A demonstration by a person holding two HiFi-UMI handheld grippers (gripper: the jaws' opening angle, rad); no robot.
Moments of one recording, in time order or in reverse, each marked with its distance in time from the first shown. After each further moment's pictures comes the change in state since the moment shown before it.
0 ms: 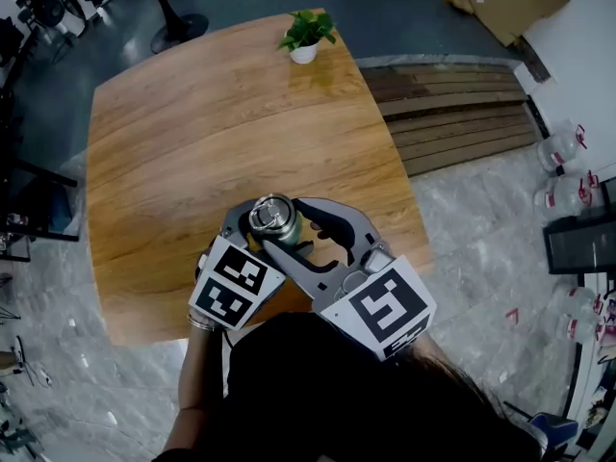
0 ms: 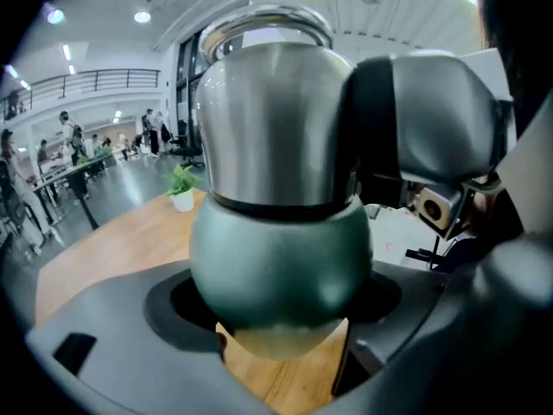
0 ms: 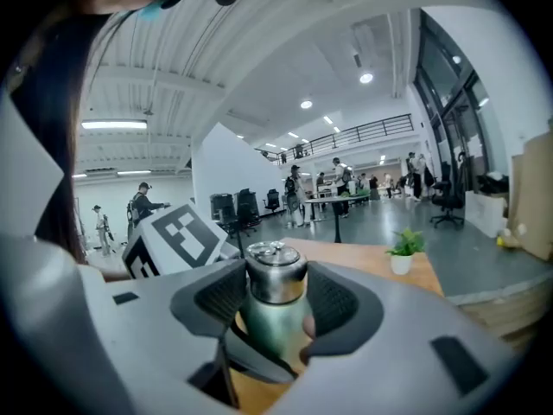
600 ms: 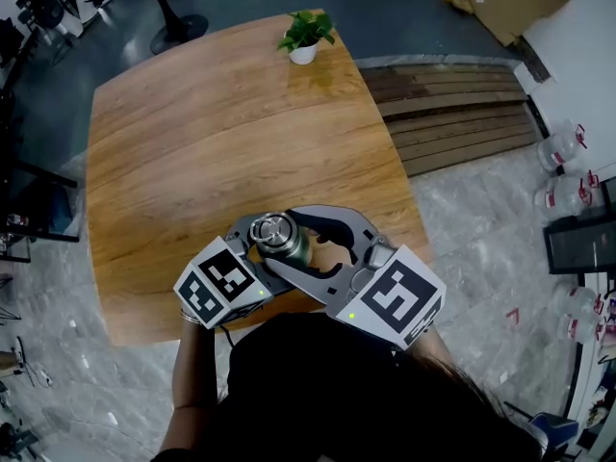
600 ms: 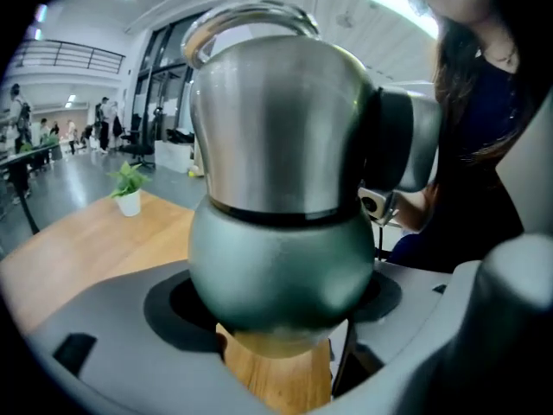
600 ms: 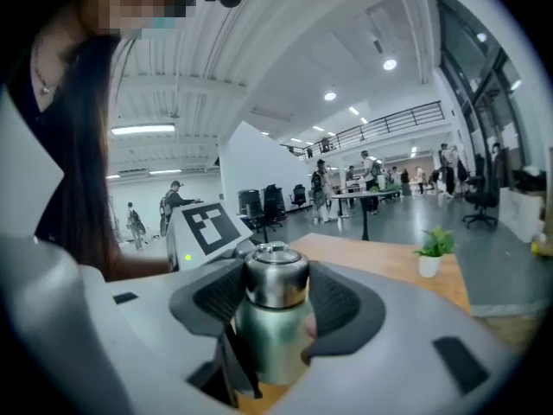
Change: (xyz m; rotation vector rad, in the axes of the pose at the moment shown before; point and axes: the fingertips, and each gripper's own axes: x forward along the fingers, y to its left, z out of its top) left arm -0.005 -0.043 -0.002 0.063 -0.068 -0.337; right arm -0.003 0.016 -0.007 -0.044 0.029 0.202
